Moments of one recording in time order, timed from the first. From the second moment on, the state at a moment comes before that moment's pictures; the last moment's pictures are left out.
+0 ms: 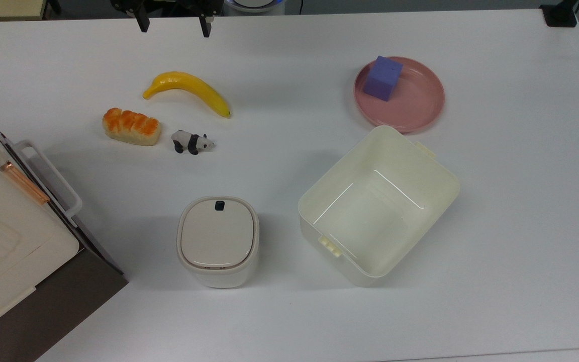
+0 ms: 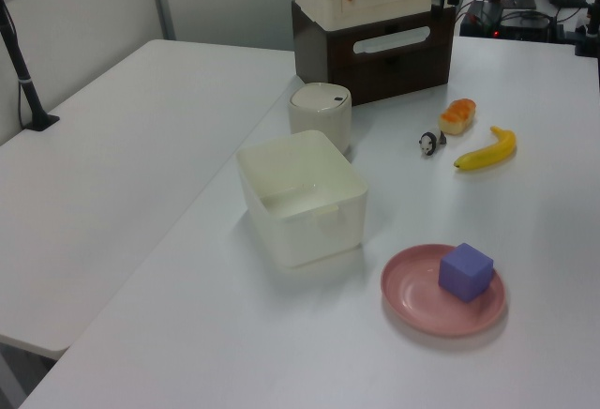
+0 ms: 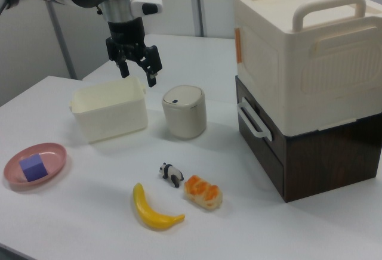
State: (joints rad) arm 0.08 0.06 -0.22 -1.52 0.05 1.63 -0.03
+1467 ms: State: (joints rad) arm -0.11 0.26 -0.23 -1.64 -0.23 2.14 -0.69
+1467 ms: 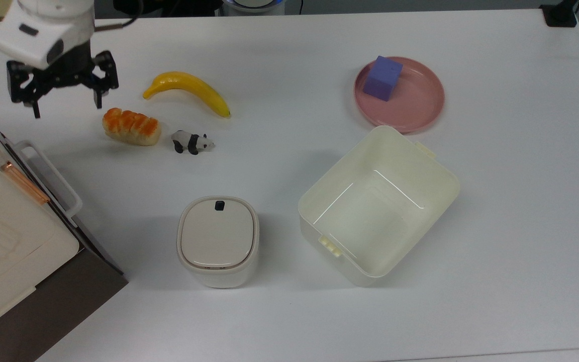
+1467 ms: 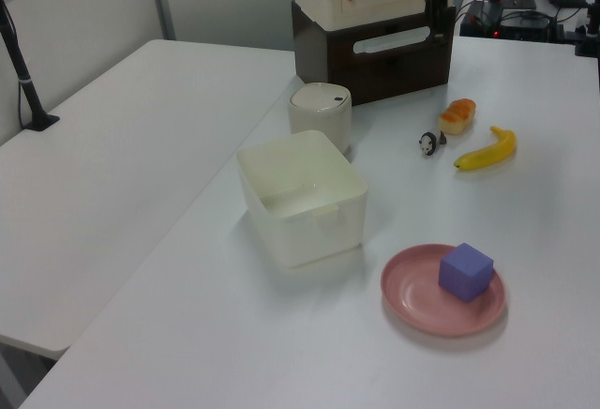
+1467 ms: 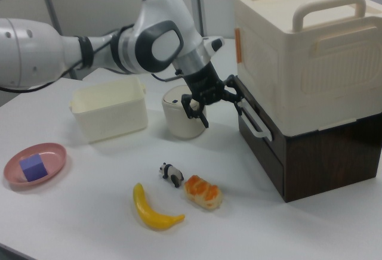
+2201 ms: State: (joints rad) arm -0.13 0.39 -0.23 -1.61 -0.28 2.22 -0.69
